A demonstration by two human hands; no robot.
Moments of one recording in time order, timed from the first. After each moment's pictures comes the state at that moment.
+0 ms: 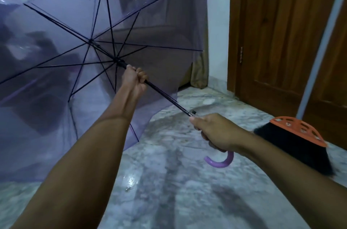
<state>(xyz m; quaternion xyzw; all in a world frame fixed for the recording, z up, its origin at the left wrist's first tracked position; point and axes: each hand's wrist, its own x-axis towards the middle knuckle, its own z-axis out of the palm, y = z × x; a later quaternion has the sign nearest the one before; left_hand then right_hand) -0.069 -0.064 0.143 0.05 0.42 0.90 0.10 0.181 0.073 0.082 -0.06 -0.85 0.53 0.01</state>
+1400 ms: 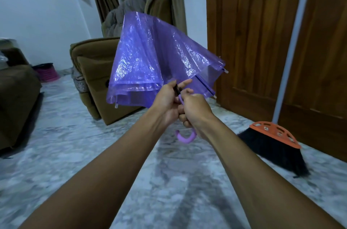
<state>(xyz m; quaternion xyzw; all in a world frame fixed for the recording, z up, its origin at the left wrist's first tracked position) 0.055 0.030 0.135 0.11 0.52 0.78 0.32 0.121 0.073 0.118 -0.19 -0.65 0.70 0.21</state>
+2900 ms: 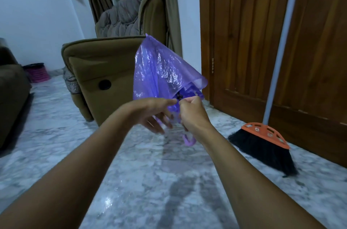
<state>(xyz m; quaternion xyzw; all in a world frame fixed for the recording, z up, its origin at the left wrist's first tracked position) 0.046 -0.002 0.143 0.21 0.86 0.35 0.30 0.116 0.094 0.094 -0.25 -0.70 0.61 0.27</state>
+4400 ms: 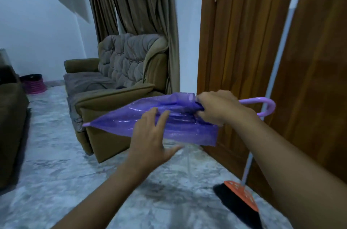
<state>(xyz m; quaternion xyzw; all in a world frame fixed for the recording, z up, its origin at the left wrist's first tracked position) 0.068 -0.026 0.412 0.40 0.82 0.19 -0.35 0.161 0.153 0.526 -0.12 -0.99 -0.05 0.10</state>
